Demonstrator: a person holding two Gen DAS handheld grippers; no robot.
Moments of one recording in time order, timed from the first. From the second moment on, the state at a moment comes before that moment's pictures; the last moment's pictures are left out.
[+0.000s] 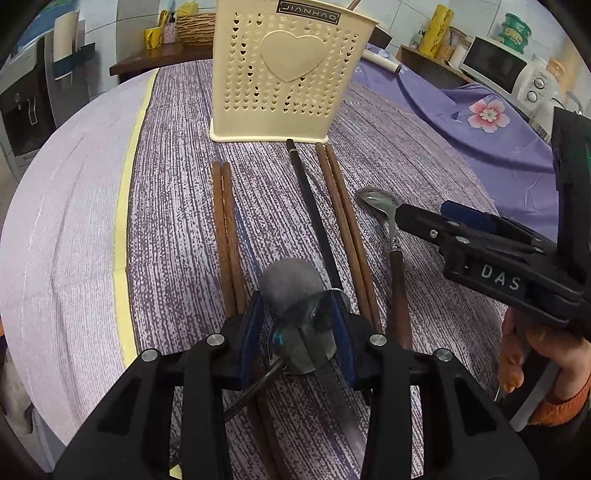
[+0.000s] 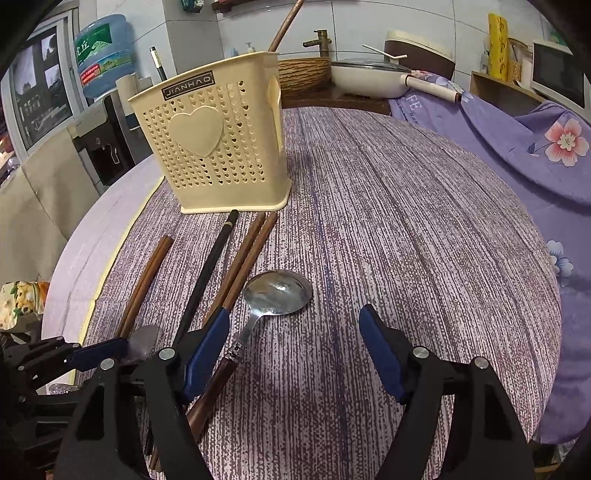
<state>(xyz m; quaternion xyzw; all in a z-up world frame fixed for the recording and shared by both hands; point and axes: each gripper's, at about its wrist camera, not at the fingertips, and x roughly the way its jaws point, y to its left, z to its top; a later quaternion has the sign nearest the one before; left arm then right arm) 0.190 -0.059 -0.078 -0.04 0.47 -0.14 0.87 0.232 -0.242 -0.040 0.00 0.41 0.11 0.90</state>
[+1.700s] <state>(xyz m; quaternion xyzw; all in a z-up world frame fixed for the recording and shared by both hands) 0.206 -0.046 -0.040 -0.08 0.46 -0.13 0.88 0.272 -0.231 -0.056 0.00 0.50 0.09 0.86</state>
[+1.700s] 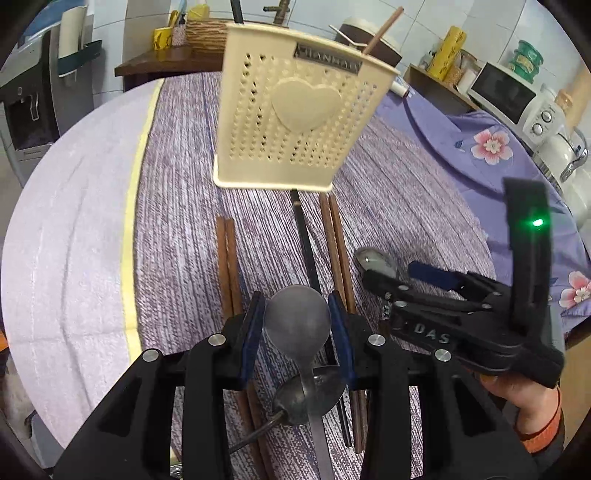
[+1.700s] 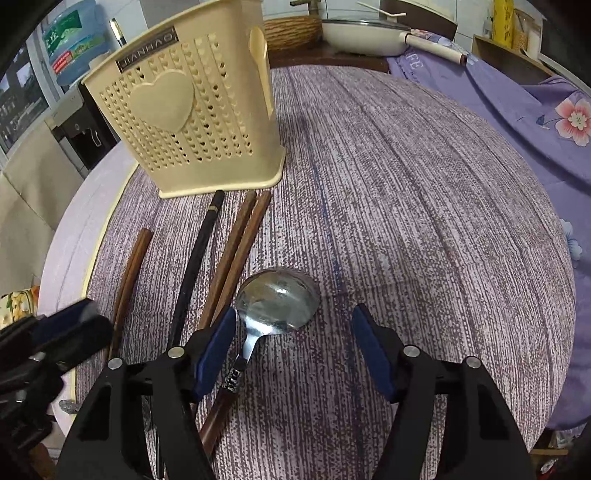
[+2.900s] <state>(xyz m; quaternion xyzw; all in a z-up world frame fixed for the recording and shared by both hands) 0.212 -0.044 -0.026 -0.08 0.44 -0.13 0.88 0.285 -0.216 -0.051 -0.02 0.51 0.08 0.86</state>
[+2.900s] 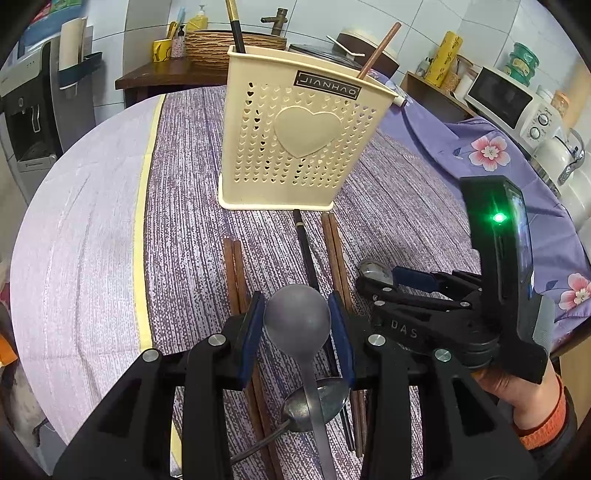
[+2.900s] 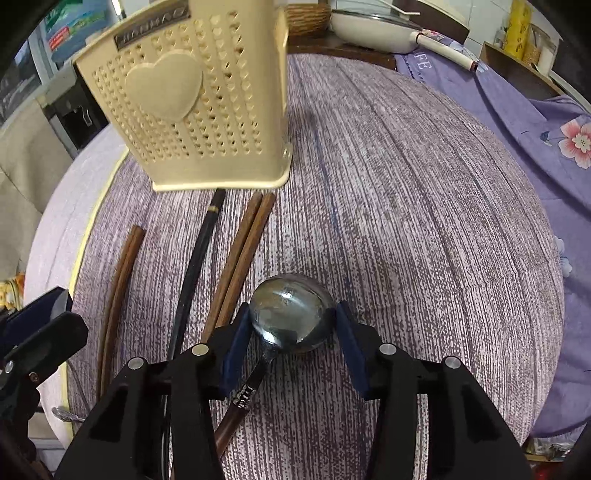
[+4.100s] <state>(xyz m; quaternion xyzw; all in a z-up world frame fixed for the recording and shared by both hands) 0.193 -0.035 0.026 -0.08 0.37 -0.14 0.92 0.247 -0.235 0.024 -0.04 0.34 0.14 0.93</state>
